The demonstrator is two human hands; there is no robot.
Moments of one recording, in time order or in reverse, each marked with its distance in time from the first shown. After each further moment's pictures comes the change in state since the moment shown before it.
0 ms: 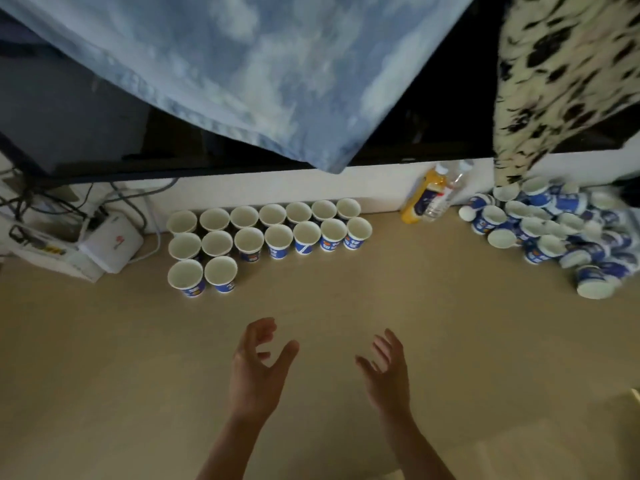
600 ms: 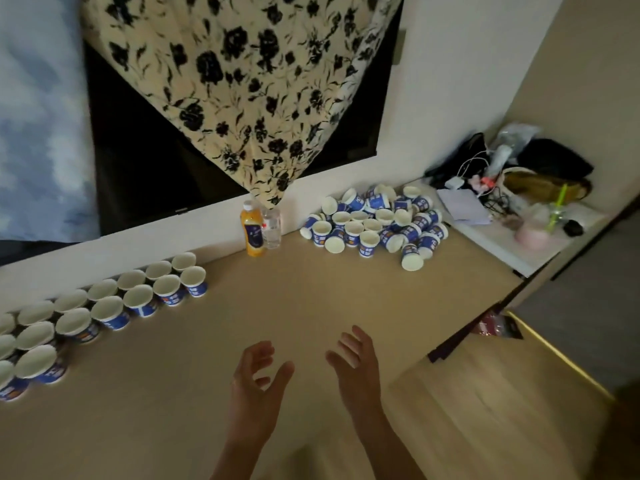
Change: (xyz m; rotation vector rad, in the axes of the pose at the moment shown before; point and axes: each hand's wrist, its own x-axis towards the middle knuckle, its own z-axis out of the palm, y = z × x) left_hand -0.181 0.120 0.277 -0.011 -0.244 0.165; right_hand 0.013 -0.027 -0.309 0.432 0.157 -0.115
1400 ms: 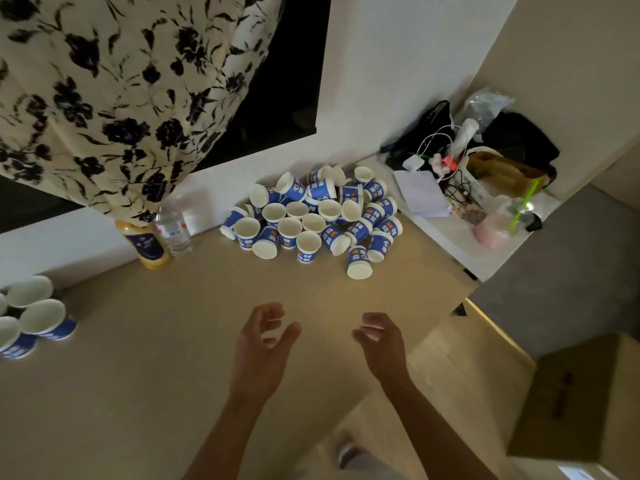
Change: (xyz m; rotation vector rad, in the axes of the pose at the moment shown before) left_hand 0.154 0.036 0.222 -0.006 -0.211 -0.058; right_hand 0.239 -0.044 -0.159 -0.598 0.182 0.000
